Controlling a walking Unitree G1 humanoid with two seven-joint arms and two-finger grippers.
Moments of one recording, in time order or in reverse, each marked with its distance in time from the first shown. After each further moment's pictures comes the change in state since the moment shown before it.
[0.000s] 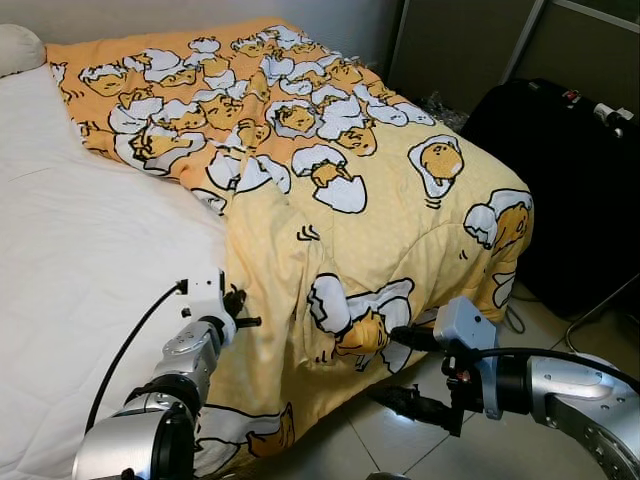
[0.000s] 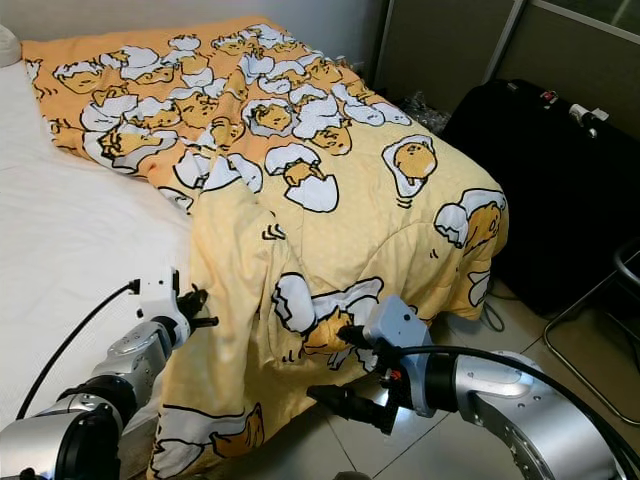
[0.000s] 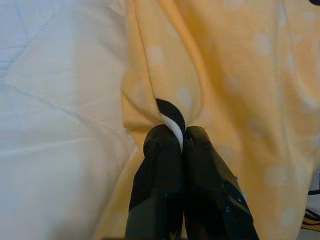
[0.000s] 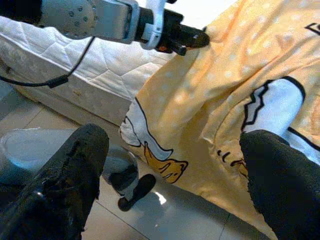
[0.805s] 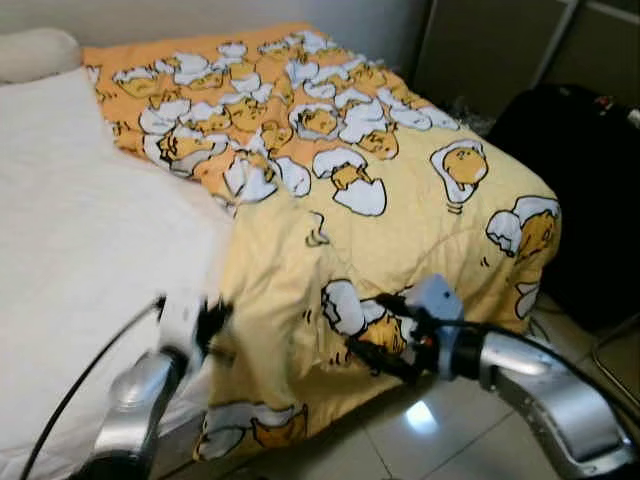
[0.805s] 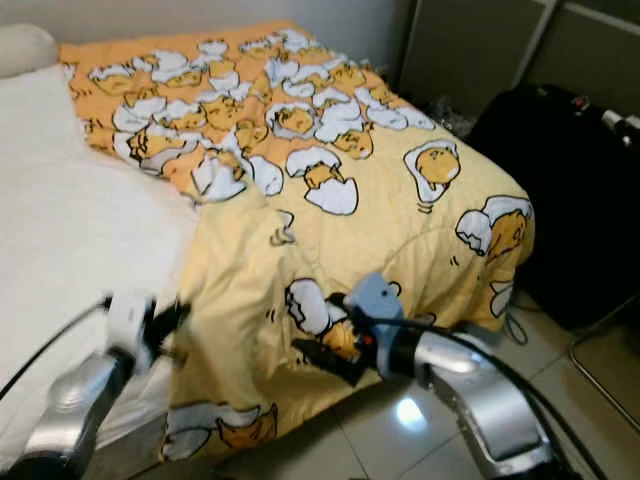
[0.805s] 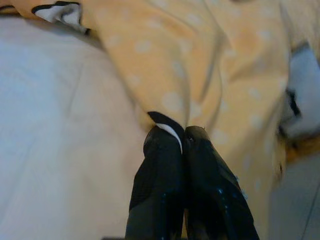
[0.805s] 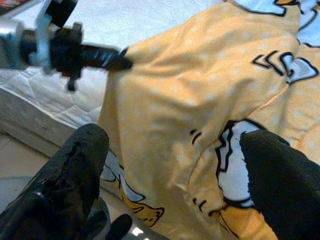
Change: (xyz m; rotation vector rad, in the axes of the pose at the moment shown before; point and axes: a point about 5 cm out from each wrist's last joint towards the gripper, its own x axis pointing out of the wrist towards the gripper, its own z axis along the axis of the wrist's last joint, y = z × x) left arm -0.061 0.028 -0.016 0.382 -0.127 -0.244; right arm 0.044 -0.026 -0.004 -0.010 -0.122 -0.124
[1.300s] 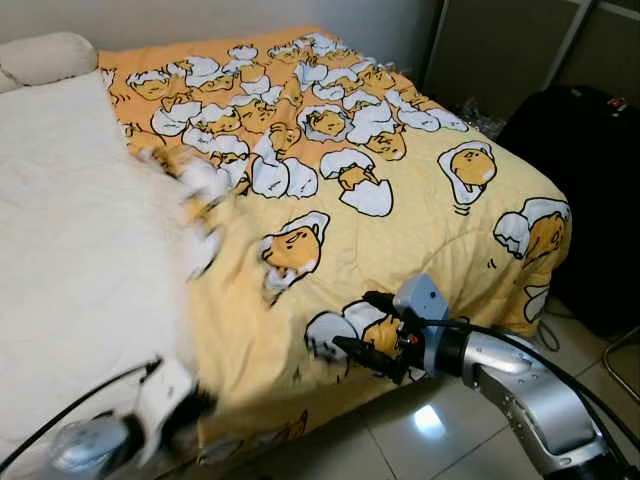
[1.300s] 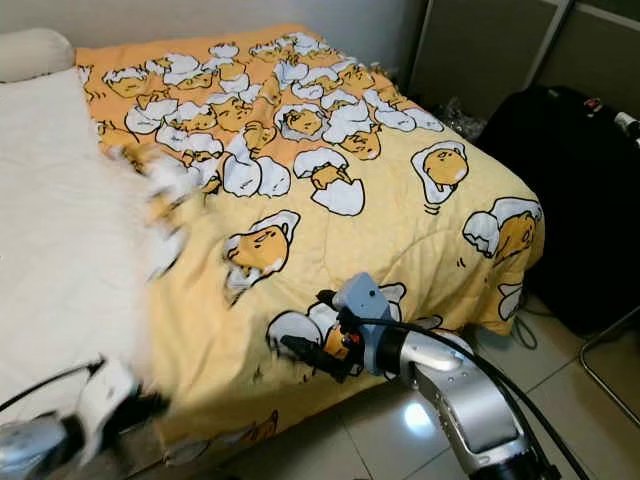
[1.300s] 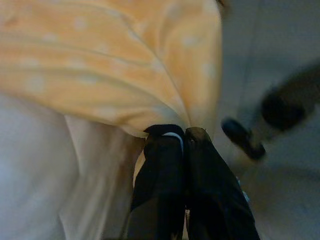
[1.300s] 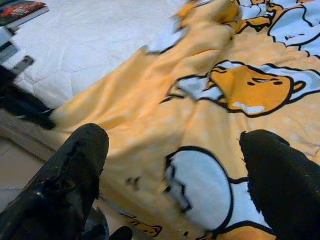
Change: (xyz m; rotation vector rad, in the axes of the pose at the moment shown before) left arm -0.079 -0.005 -0.026 0.211 0.409 -0.387; right arm 0.015 -0.001 -0.005 -0.010 -0.033 0.004
